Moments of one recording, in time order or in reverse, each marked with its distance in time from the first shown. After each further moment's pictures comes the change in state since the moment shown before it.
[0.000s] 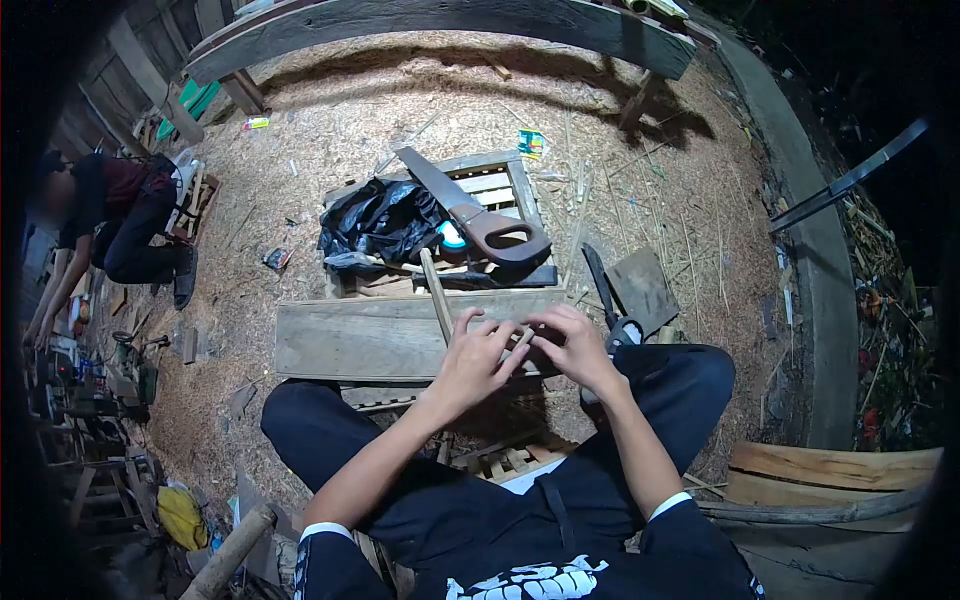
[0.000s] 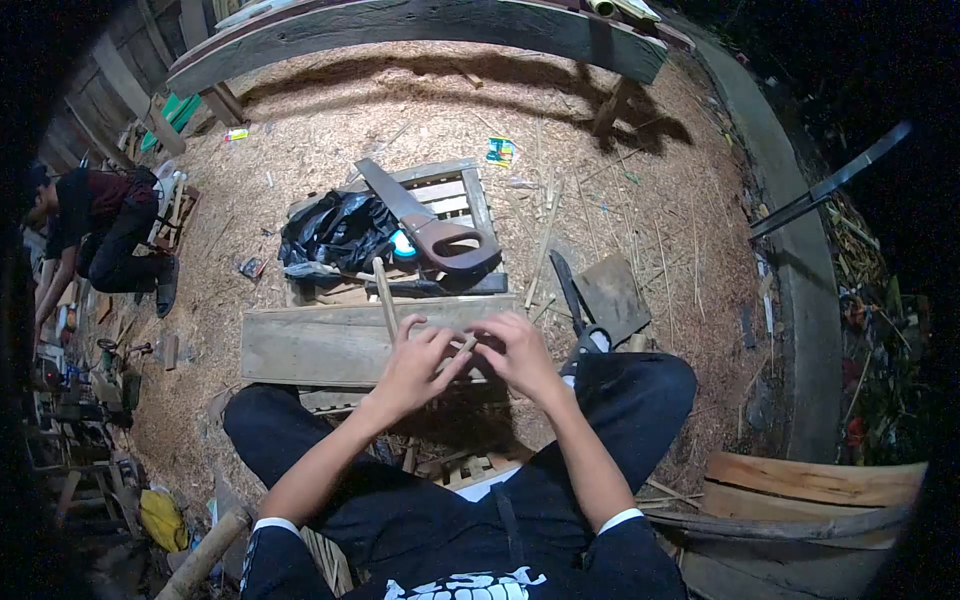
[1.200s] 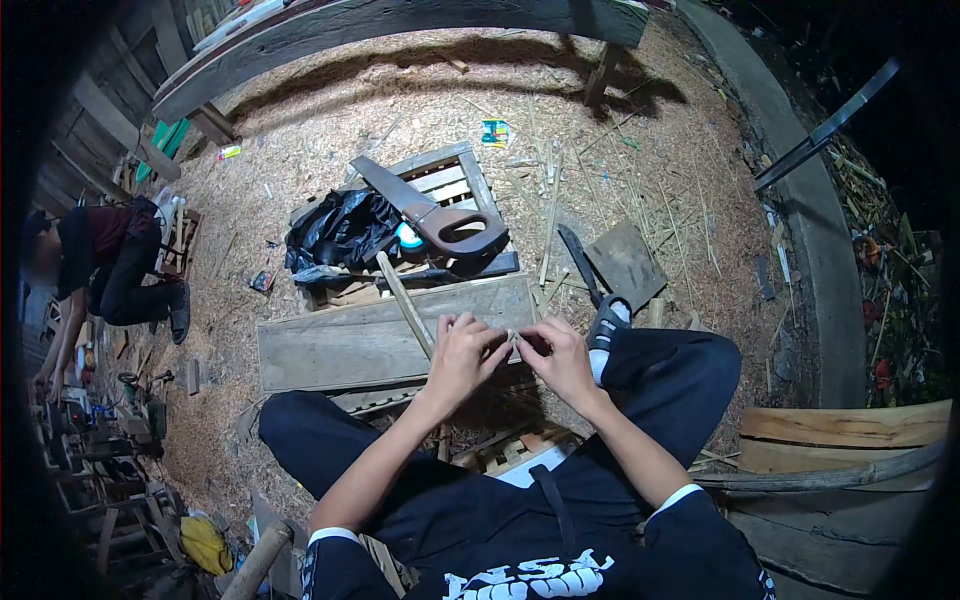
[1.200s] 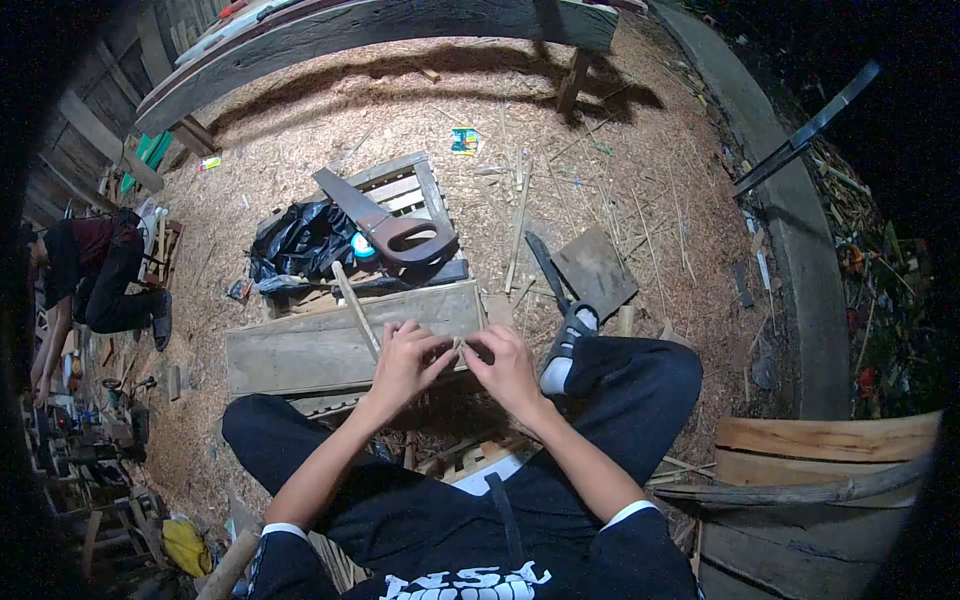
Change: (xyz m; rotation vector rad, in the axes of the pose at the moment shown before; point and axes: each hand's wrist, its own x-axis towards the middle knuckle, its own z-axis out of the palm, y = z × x) left_hand 0.008 0.012 0.032 0.014 0.006 -0.005; right_hand -0.058 0.015 0.015 0.049 0.241 0.204
